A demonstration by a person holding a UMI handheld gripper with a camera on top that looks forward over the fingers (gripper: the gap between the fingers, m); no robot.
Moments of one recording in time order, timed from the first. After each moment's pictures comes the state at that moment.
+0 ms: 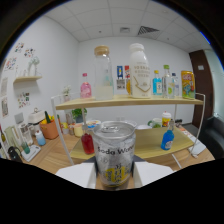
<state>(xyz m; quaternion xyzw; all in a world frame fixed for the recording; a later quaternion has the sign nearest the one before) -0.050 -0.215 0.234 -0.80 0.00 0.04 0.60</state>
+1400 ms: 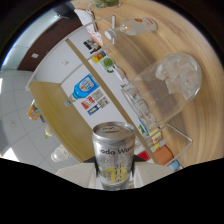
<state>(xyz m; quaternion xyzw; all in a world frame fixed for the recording) -0.019 -0.195 0.237 -0.35 0.56 0.69 0.29</state>
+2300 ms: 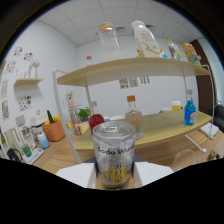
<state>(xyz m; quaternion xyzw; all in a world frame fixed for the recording) -0.102 -0.182 0.158 -0.78 0.02 0.09 0.62</state>
